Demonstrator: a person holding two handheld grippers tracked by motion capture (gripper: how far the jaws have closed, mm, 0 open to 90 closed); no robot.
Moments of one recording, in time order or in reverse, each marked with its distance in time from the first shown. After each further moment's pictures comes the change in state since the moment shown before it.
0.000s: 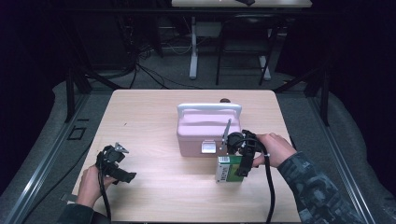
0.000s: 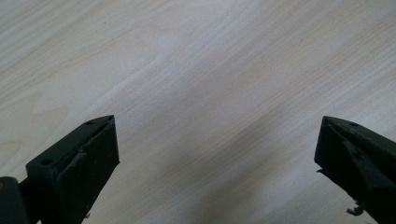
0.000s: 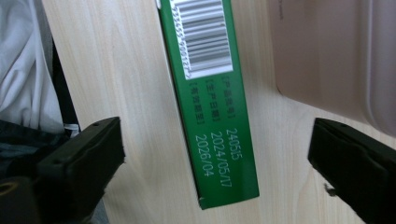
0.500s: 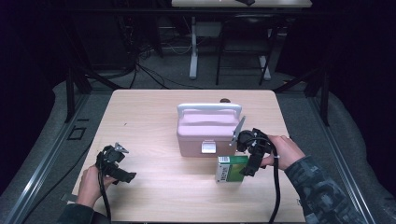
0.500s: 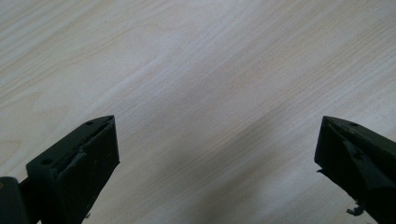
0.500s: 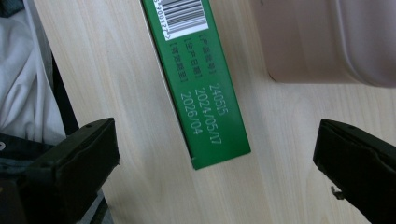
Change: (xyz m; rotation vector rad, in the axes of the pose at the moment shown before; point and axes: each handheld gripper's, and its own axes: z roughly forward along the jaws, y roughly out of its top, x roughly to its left) left arm 0.000 0.000 0.000 -0.005 0.000 -0.003; right arm -0.002 -0.027 -0.007 -0.072 -0.015 0.106
